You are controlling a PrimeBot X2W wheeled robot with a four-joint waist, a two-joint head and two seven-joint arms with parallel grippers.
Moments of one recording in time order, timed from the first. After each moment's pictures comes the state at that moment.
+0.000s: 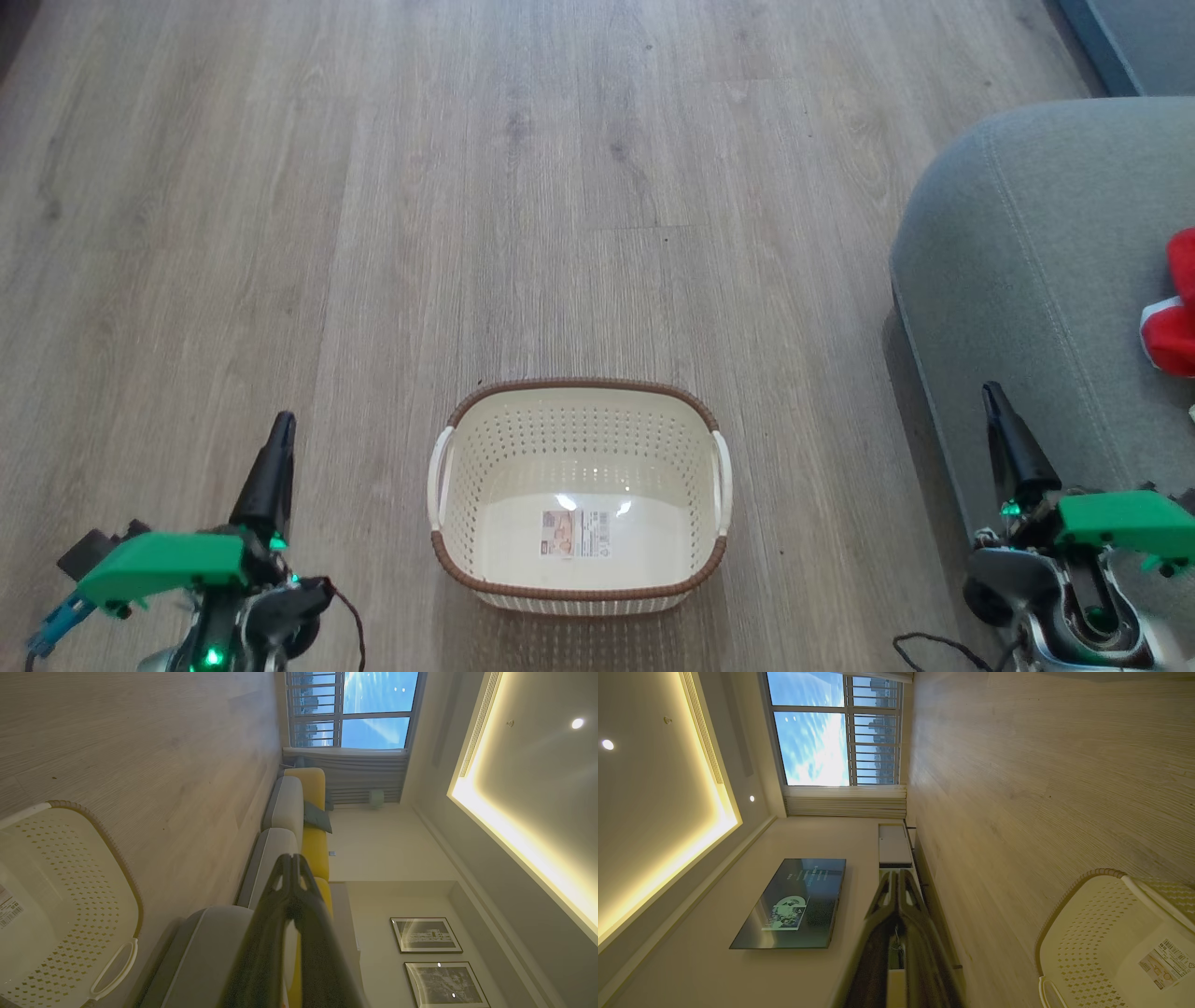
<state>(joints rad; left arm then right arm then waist) -0.08 0.04 0.08 0.28 -1.60 -0.13 0.11 -0.09 -0.05 -0.13 0.28 1.60 0.13 0.11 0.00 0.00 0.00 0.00</state>
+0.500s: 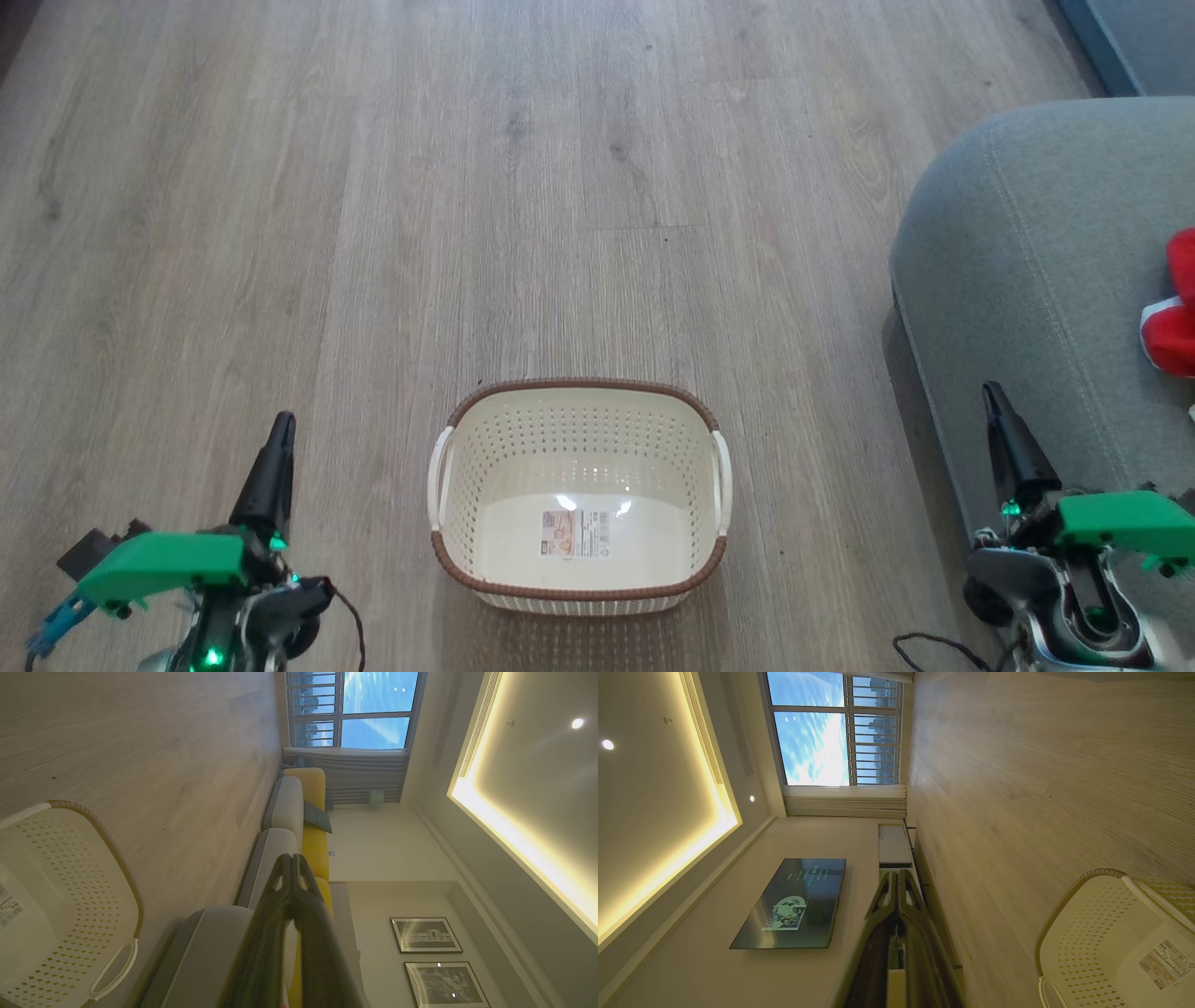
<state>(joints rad) -0.08 0.04 0.08 0.28 -1.60 -0.13 0.11 -0.09 -0.05 -0.13 0.28 1.60 0.13 0.11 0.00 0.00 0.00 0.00</state>
